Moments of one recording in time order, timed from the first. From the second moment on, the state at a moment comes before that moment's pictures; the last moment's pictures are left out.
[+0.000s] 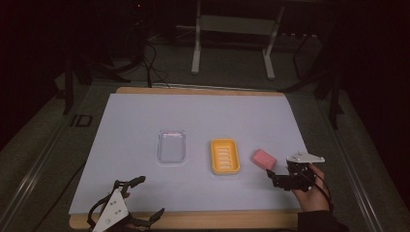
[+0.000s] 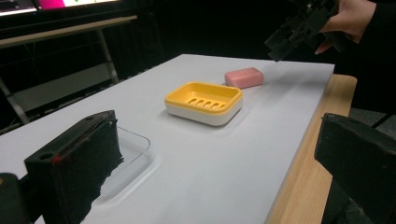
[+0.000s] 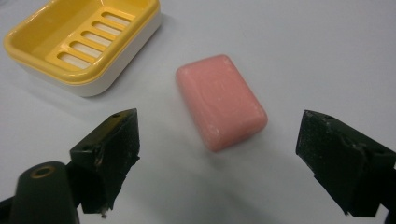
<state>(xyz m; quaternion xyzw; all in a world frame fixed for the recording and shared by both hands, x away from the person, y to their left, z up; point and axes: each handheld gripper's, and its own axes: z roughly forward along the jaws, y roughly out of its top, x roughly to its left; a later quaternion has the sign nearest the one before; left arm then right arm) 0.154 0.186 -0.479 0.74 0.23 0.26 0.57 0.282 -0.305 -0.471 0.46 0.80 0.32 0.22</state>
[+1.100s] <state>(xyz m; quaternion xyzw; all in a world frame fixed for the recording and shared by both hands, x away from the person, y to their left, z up) 0.154 0.185 -0.480 0.75 0.23 0.27 0.57 0.298 -0.311 -0.466 0.51 0.85 0.12 0.01</state>
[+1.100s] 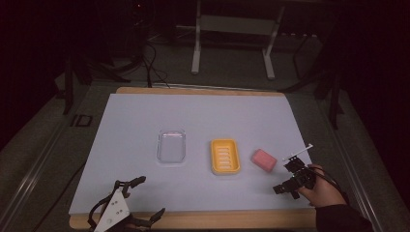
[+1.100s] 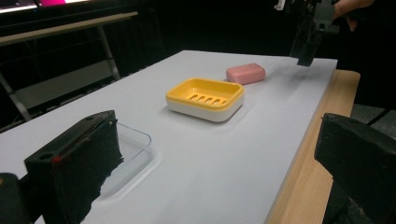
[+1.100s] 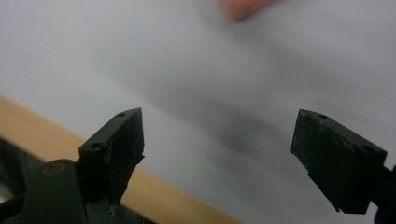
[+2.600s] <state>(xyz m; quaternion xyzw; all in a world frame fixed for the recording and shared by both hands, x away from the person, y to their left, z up) 0.155 0.184 -0.481 0.75 0.23 0.26 0.57 0.356 -0.332 -0.477 0.37 0.93 -0.01 -0.07</state>
